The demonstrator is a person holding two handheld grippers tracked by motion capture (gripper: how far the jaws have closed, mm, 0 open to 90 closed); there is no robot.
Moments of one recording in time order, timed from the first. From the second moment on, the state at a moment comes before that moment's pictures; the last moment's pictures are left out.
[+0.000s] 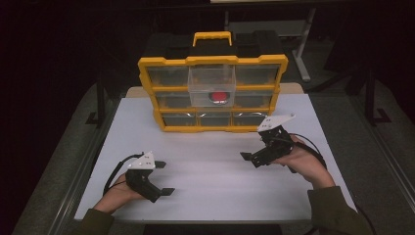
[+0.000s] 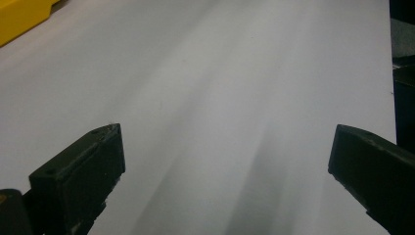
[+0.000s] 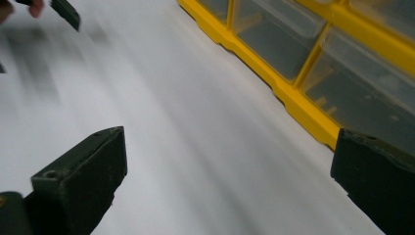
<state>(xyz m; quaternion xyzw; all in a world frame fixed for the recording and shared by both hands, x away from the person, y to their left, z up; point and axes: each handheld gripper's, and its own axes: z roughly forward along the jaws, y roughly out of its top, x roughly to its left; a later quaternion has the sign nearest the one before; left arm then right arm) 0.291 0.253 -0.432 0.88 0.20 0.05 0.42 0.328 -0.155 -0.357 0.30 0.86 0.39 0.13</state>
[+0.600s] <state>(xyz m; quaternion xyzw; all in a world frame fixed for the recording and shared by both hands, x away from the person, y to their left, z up) 0.289 0.255 -0.433 0.88 0.20 0.05 0.42 0.299 -0.166 -0.411 0.33 0.84 0.40 0.15</state>
